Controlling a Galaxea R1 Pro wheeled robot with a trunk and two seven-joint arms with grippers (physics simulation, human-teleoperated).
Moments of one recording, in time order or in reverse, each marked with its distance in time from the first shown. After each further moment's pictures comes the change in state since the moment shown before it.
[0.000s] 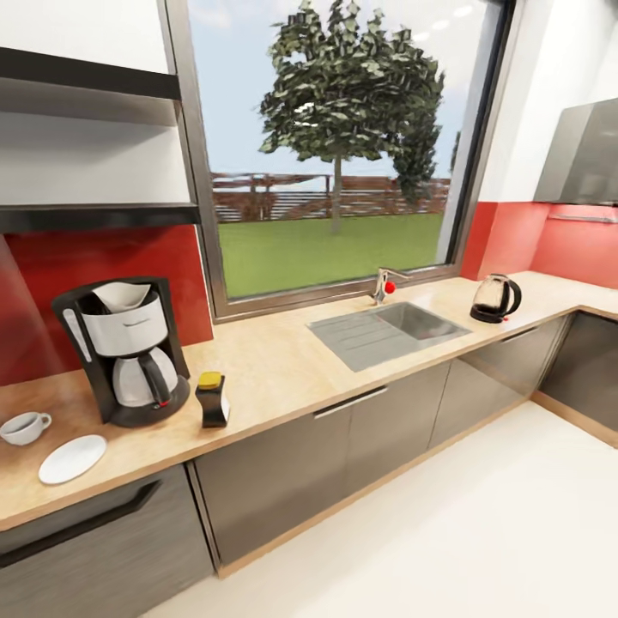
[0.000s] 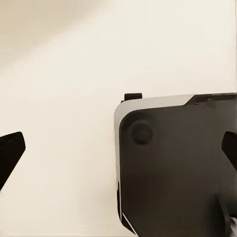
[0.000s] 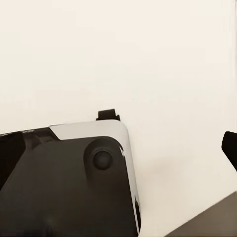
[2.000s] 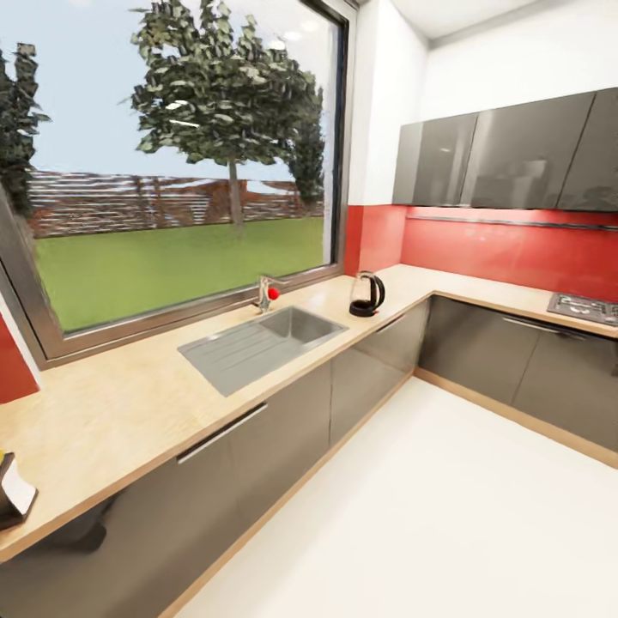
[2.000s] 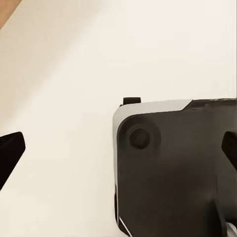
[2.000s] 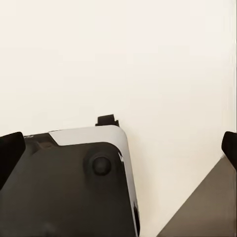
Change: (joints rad) left arm 0.000 -0.008 0.009 -0.001 0.000 0.002 0.007; right arm -0.001 -0.003 0.001 -0.002 0.000 -0.005 -0.002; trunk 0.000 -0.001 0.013
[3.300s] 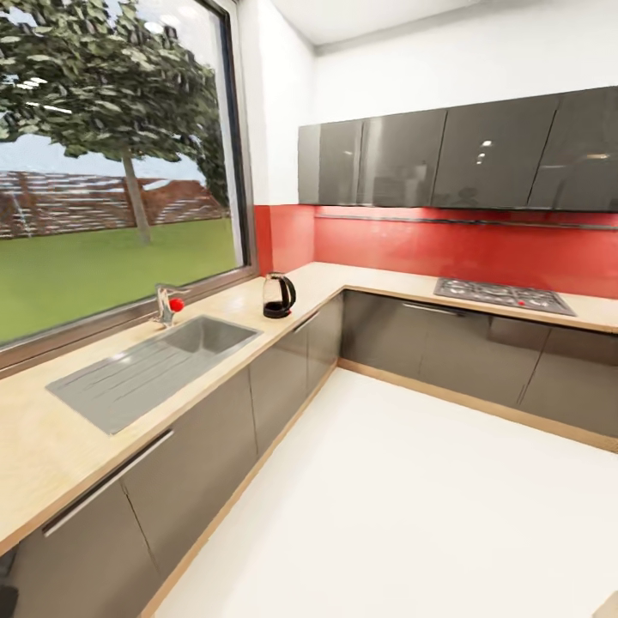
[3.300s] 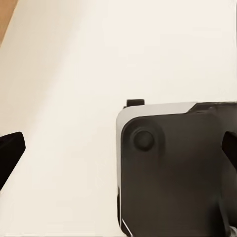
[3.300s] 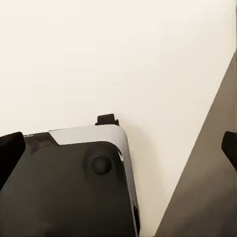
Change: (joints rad) left arm 0.000 0.008 0.001 0.000 0.009 -0.008 0.002; right arm 0.000 -0.002 0.000 0.000 0.000 0.004 0.004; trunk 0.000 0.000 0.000
